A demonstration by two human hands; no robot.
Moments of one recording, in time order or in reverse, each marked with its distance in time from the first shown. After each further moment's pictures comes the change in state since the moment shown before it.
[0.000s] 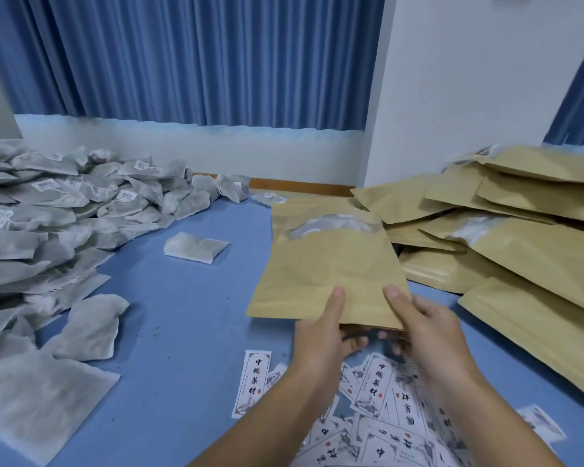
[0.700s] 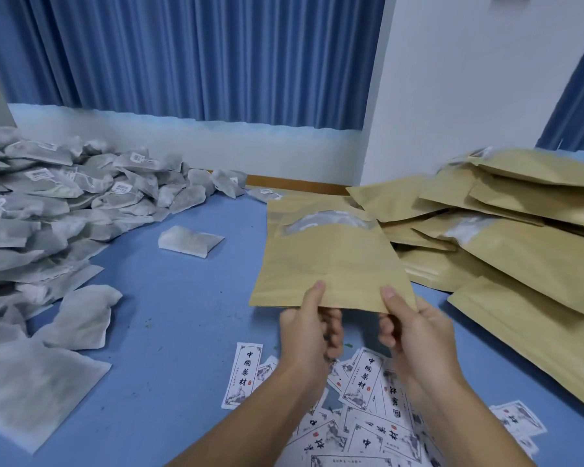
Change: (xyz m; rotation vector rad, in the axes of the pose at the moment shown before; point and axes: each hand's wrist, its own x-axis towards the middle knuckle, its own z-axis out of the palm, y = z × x) left_hand -0.004 0.003 -0.002 0.015 0.094 0.008; right_hand -0.013 -0.006 0.008 0.396 0.032 0.015
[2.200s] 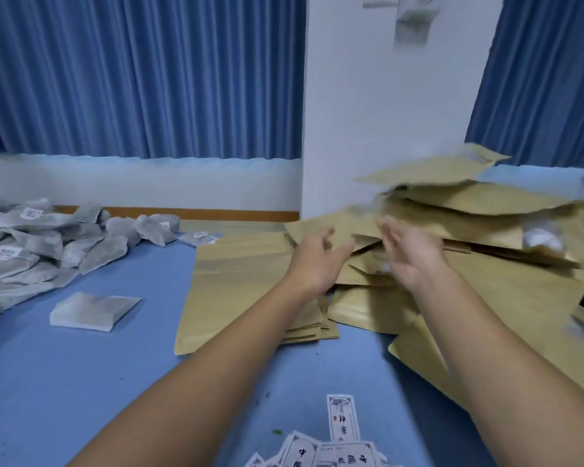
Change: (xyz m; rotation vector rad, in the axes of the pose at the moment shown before) left_hand 0.120 0.053 0.169 0.997 -0.331 0.493; right_hand 0.199 -0.124 -0.036 0.414 0.191 -0.074
